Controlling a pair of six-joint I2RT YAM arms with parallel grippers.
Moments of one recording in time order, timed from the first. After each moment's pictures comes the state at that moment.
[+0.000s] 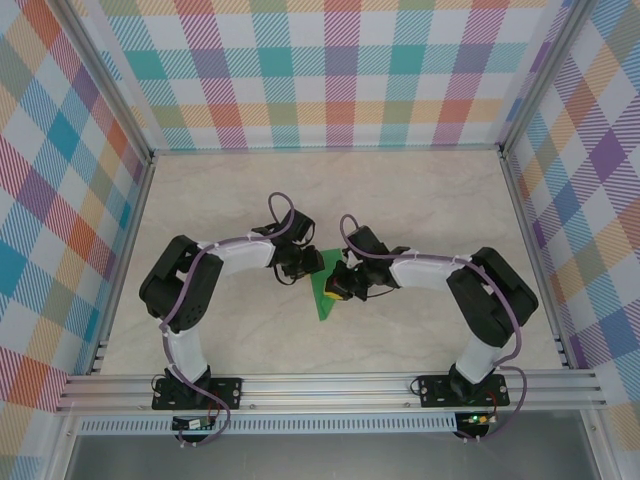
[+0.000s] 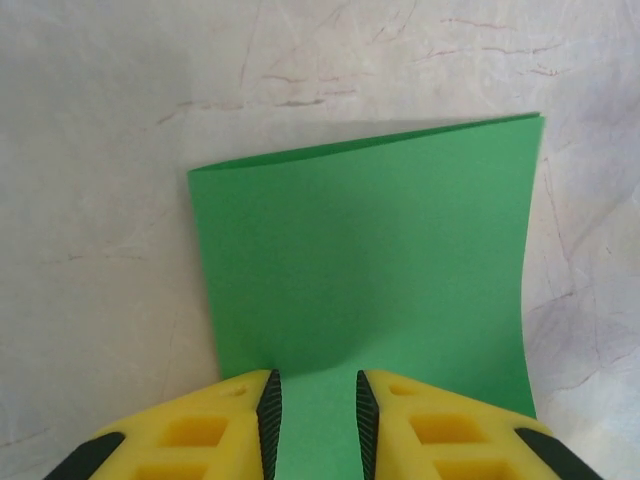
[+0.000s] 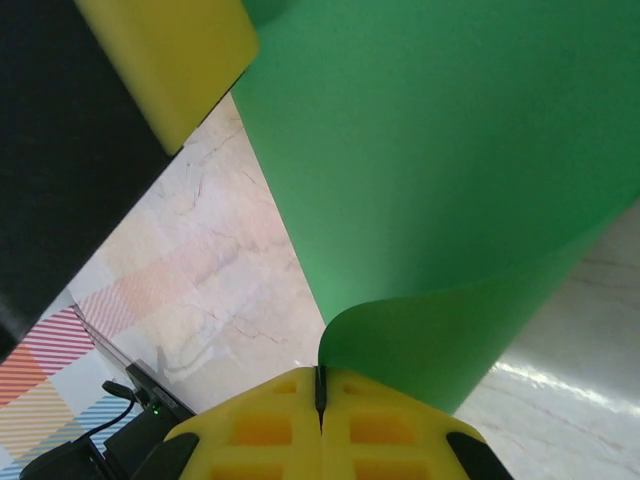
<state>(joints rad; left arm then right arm) -0.60 1.85 1.09 -0.36 0.24 -0.82 0.72 1.71 0.88 -0.18 -0.53 1.06</state>
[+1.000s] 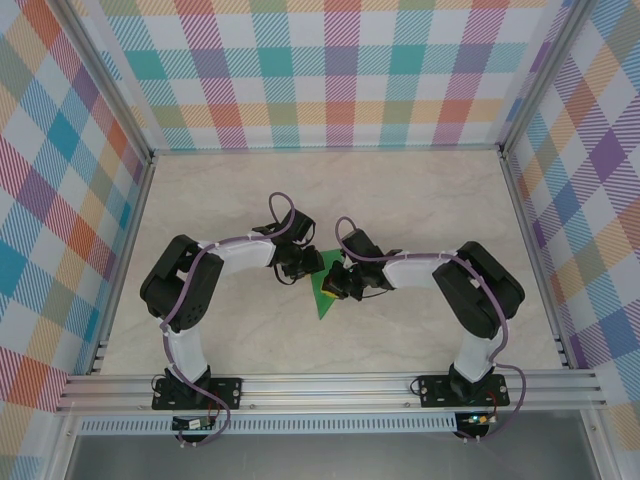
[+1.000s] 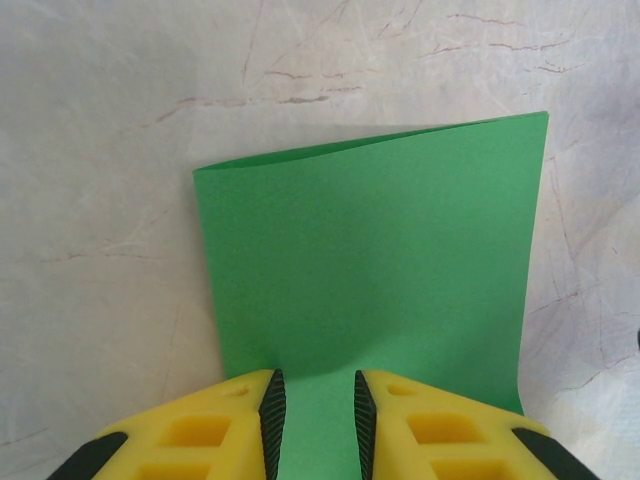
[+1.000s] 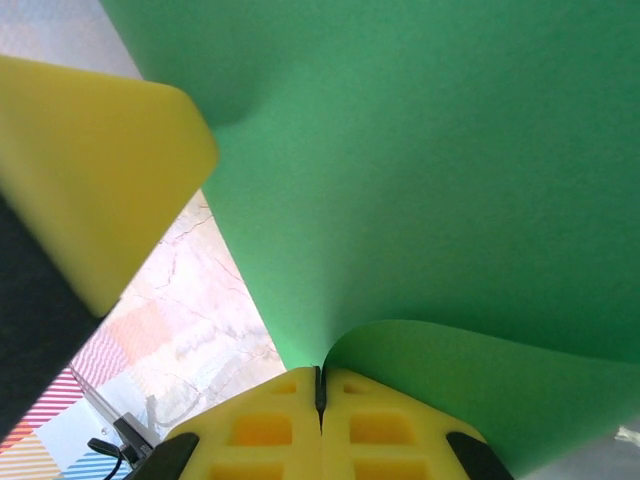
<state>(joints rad) -0.60 1.86 1.10 -0.37 0.24 -0.82 0.73 1.79 0.88 -0.08 -0.45 1.10</state>
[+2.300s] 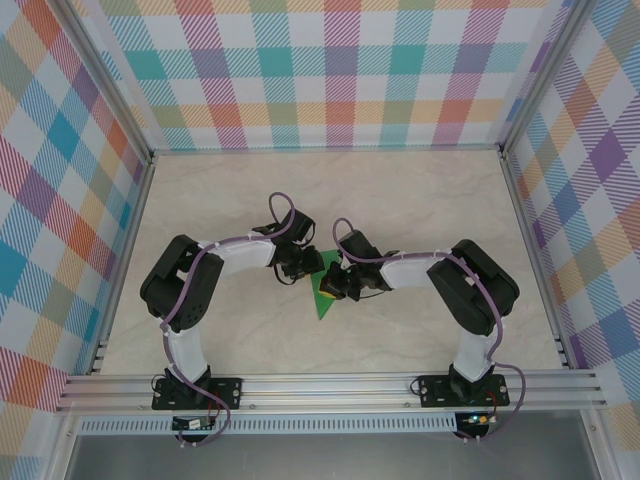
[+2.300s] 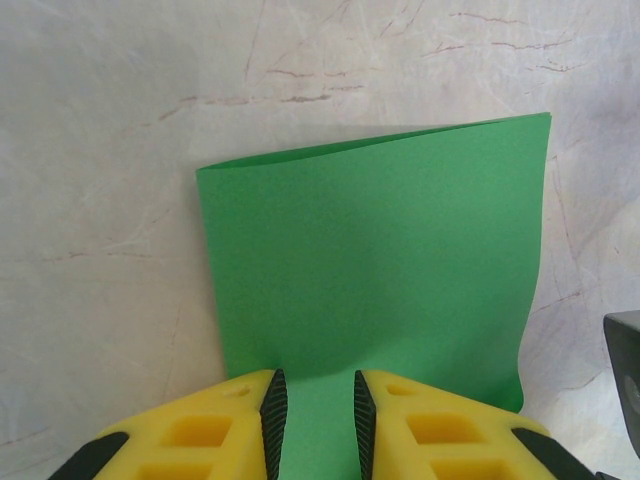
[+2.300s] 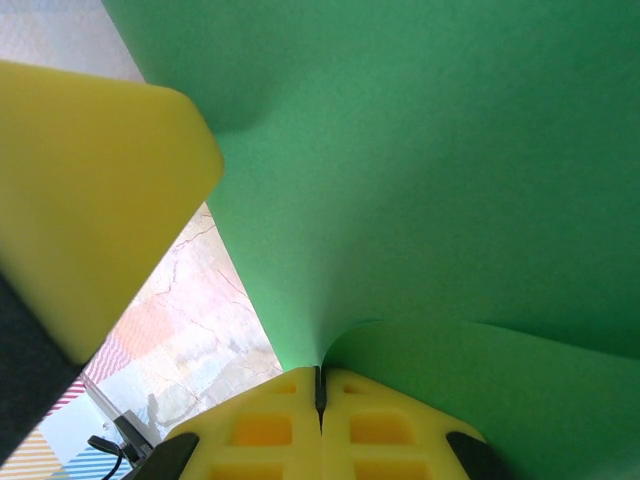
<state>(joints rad) -0.60 1.86 1.10 -0.37 0.24 -0.82 0.74 1.82 0.88 -0.03 -0.46 1.10</state>
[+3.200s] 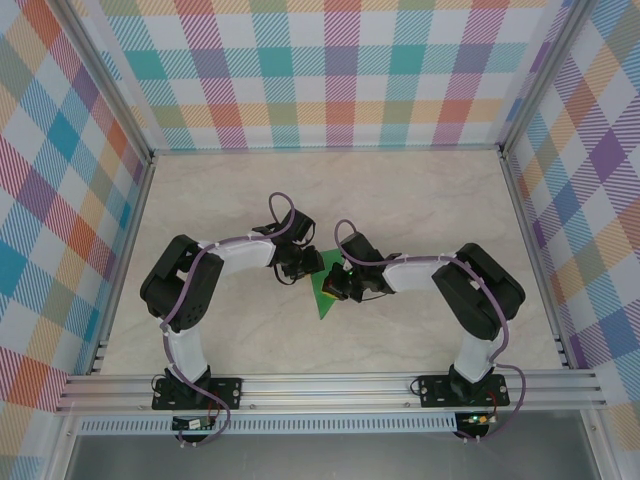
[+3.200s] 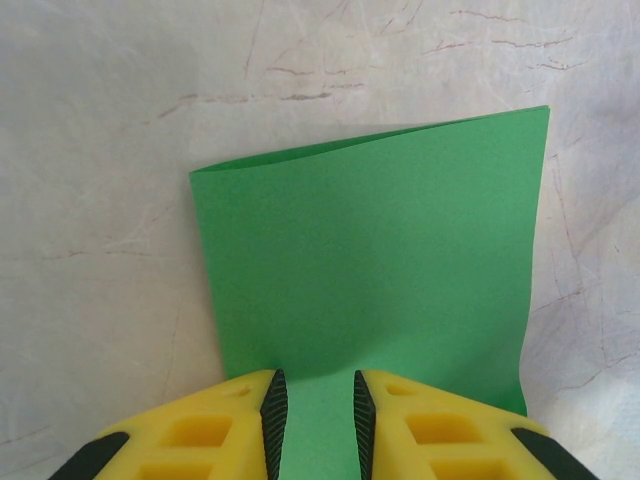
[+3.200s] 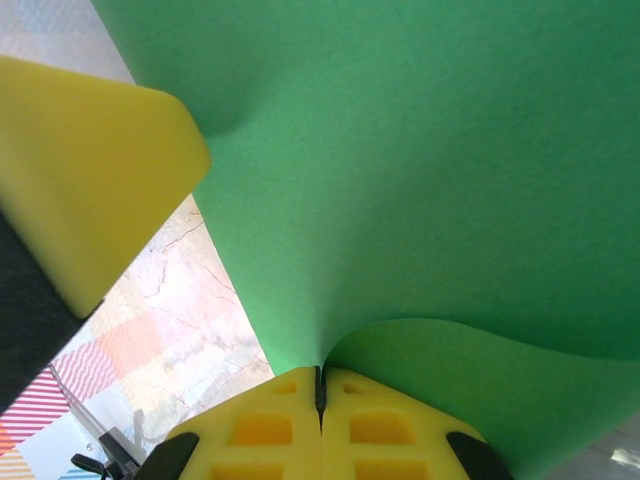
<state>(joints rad) -0.60 1.86 1.10 -0.37 0.24 -0.82 0.74 1.78 0.85 -0.02 -0.41 1.10</state>
